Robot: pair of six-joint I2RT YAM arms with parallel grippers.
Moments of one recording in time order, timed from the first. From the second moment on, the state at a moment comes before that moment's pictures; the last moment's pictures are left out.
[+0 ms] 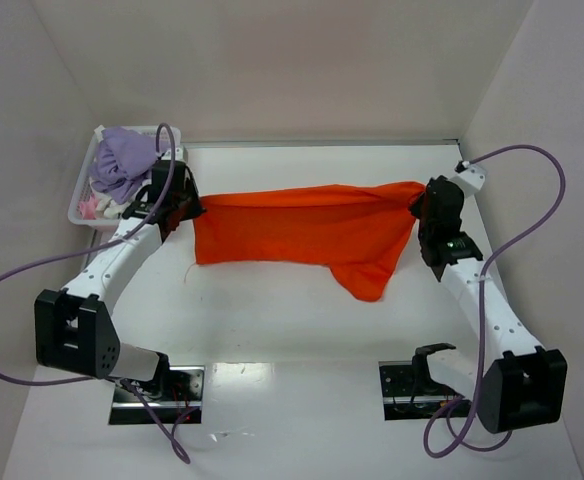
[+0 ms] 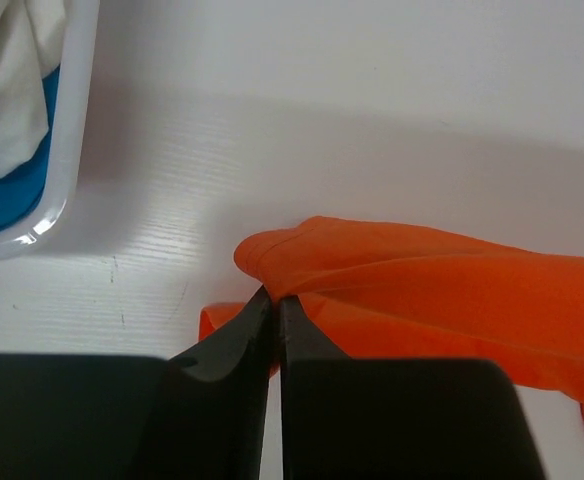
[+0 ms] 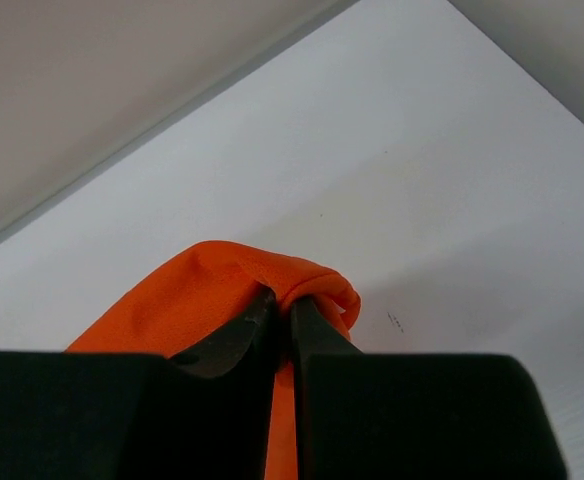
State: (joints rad) left arm -0.17 1.40 1.11 -0.37 -0.14 -0.37; right arm 0.13 1.07 0.83 -0.08 0.47 0.52
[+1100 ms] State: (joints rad) left arm -0.14 1.30 1.06 -0.38 0.00 -0.32; right arm 0.21 0.92 0.58 -0.48 0.22 0.89
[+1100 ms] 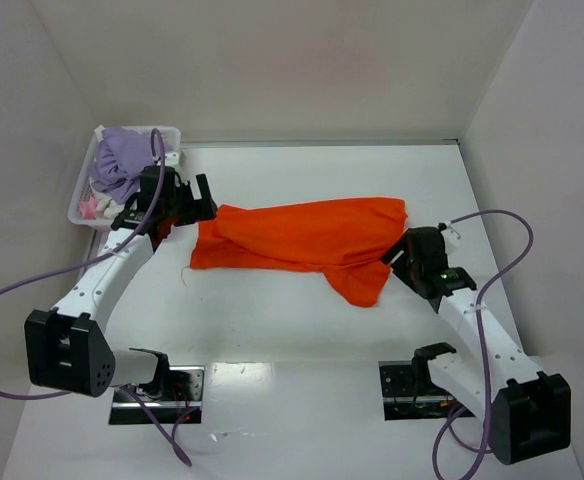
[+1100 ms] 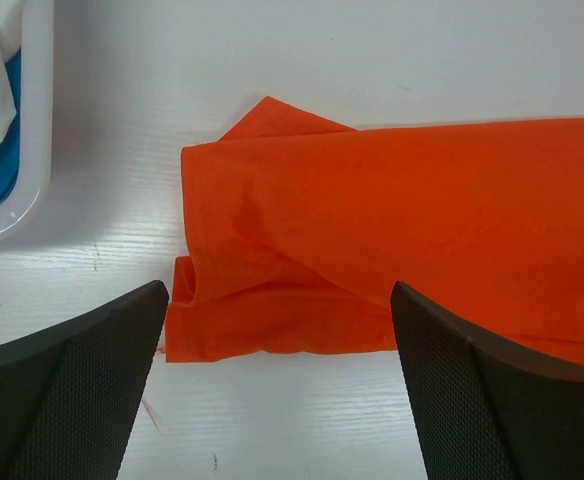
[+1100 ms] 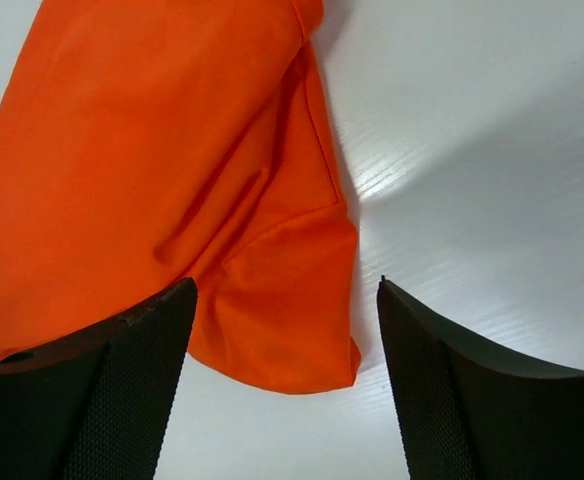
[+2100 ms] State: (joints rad) left arm -0.14 1.31 1.06 -0.38 0.01 -0.32; right arm 0.33 1.19 0.54 -0.50 0.16 1.00
